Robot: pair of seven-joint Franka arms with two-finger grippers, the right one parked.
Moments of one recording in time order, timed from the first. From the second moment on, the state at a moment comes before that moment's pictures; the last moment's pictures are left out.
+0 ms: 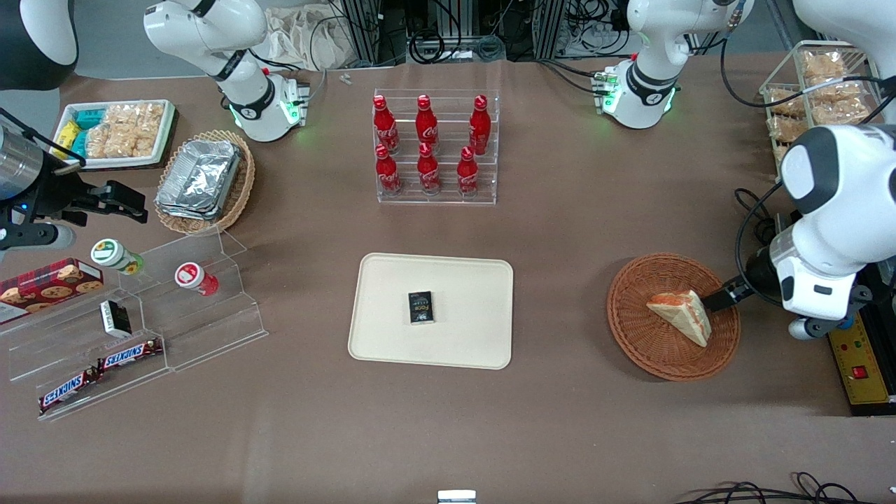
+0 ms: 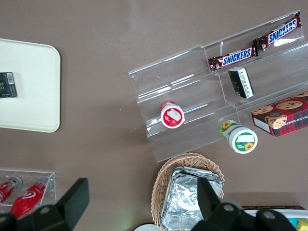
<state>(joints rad) 0.04 0.24 -0.09 -1.78 -0.02 2.08 -0.70</state>
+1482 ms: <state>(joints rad) 0.03 0.42 -0.04 -1.93 0.05 2.32 -1.11</state>
